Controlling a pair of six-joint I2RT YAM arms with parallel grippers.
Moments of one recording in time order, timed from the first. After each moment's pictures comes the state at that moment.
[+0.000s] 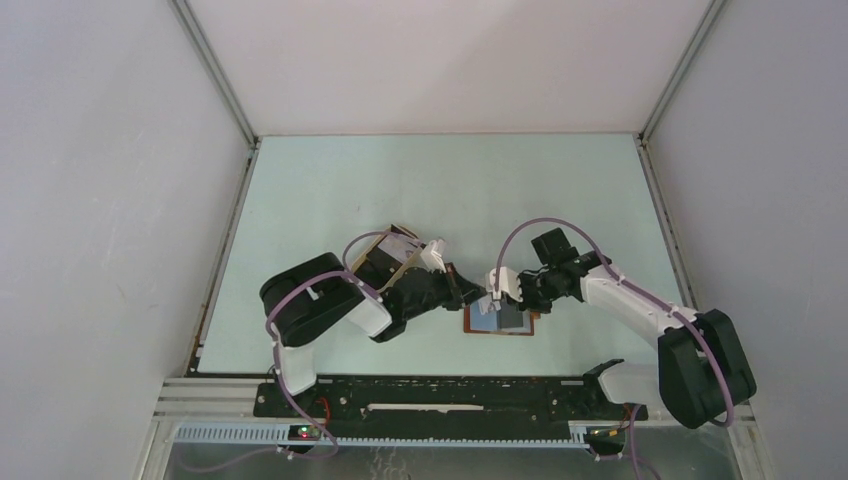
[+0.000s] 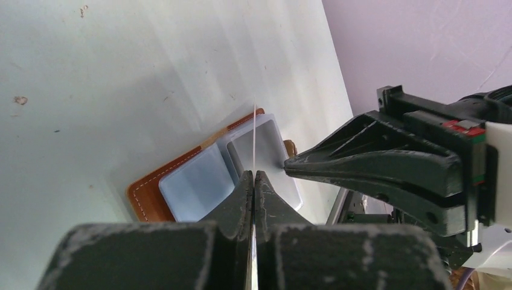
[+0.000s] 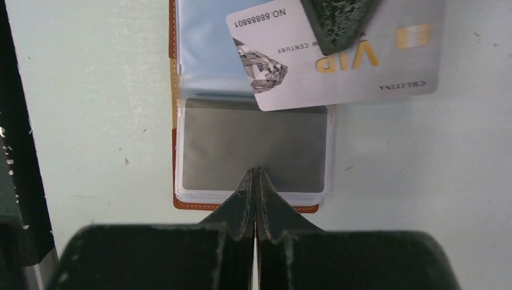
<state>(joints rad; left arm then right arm) -0.94 1.86 0.55 1.07 0.08 -0.98 0.42 1.26 0.69 -0.63 -0.52 -1.13</state>
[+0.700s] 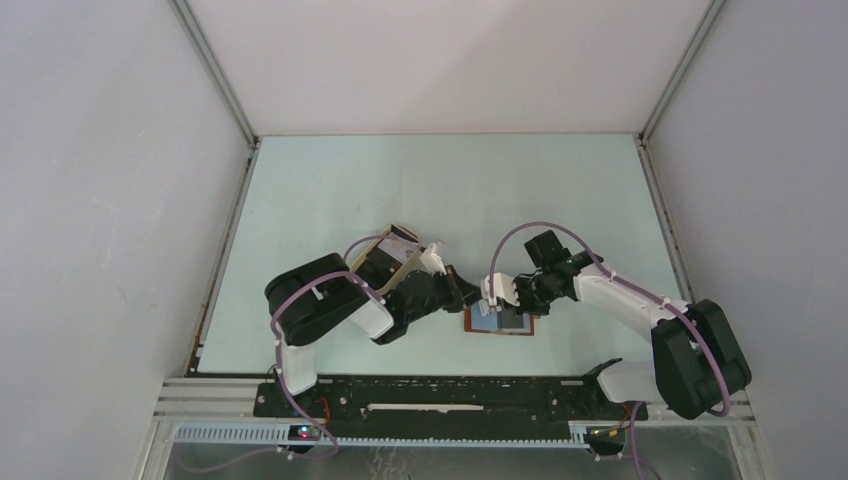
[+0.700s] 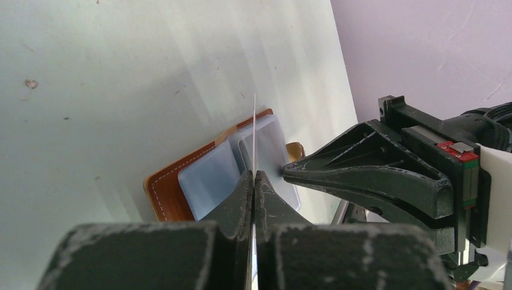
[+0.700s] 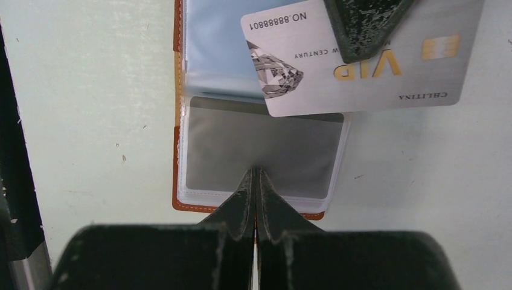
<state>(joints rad) -0.95 1.89 0.54 1.10 0.03 -1.02 0.46 1.32 0.69 -0.63 -0.46 -1.17</state>
